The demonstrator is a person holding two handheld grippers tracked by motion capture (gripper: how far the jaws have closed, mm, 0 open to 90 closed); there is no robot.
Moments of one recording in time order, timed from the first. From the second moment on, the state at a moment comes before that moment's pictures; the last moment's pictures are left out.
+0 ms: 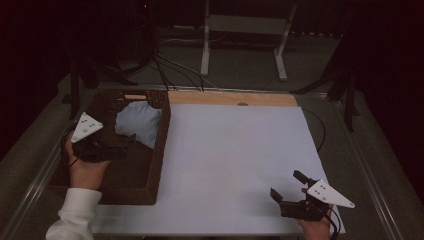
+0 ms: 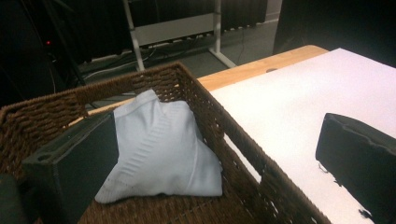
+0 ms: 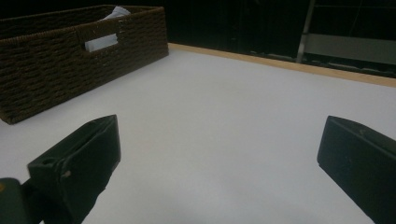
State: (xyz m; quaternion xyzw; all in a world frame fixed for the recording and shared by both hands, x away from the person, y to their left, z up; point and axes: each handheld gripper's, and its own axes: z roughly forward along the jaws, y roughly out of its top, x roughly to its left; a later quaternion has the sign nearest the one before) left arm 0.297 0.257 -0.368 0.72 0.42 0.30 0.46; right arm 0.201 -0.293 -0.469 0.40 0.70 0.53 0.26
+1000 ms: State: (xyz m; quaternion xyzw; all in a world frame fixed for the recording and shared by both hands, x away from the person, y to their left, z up) left arm 0.359 0.254 -0.368 0.74 0.43 0.26 0.45; right arm 0.202 -0.295 -0.469 0.40 0.70 0.54 0.25
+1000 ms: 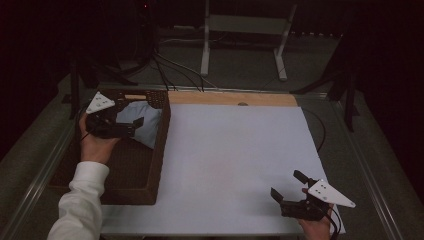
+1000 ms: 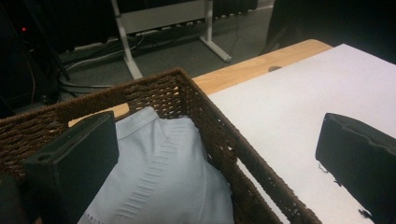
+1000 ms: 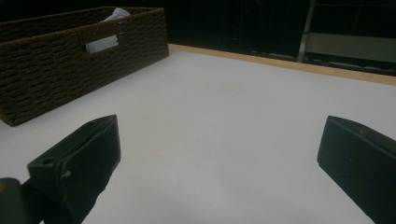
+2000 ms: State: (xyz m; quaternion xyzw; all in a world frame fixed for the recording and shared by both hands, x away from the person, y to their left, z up) left arm 0.403 0.249 -0.386 0.75 0.45 0.26 0.41; right arm 0.203 -0.296 -0.469 0.40 0.70 0.54 0.25
